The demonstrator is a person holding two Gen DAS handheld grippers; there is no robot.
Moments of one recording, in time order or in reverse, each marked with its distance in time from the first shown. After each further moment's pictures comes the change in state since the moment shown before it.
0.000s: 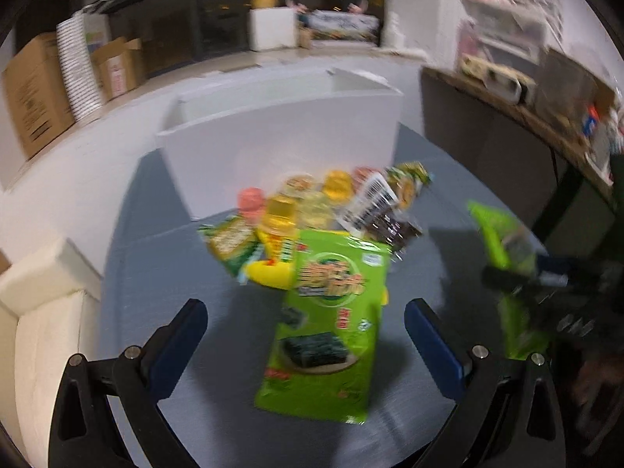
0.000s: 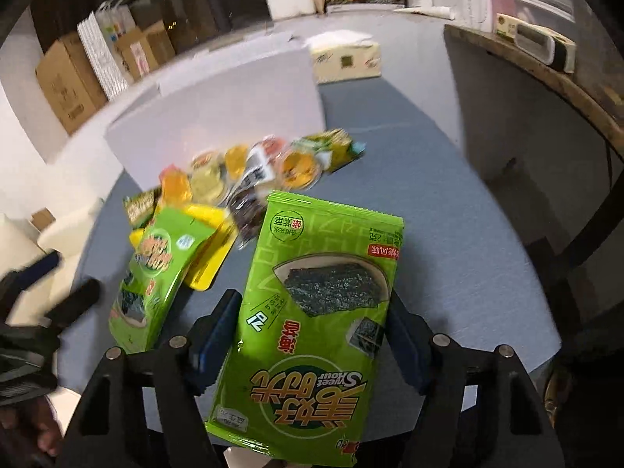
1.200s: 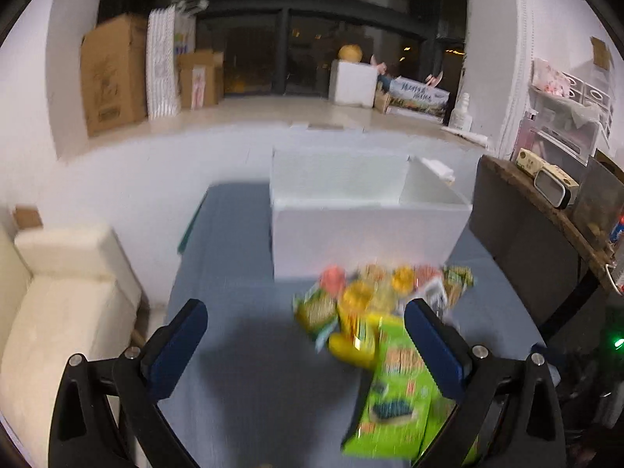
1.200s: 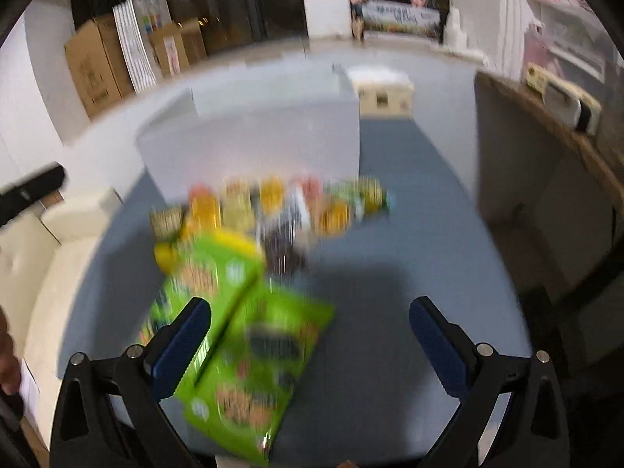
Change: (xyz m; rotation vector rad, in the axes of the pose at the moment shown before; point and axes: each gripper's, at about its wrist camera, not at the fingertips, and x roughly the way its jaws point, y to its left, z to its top) left arm -0.065 0.081 0.022 -0.289 -0.158 0.099; right arm 0.011 0.067 0.001 -0.122 0.006 -0.001
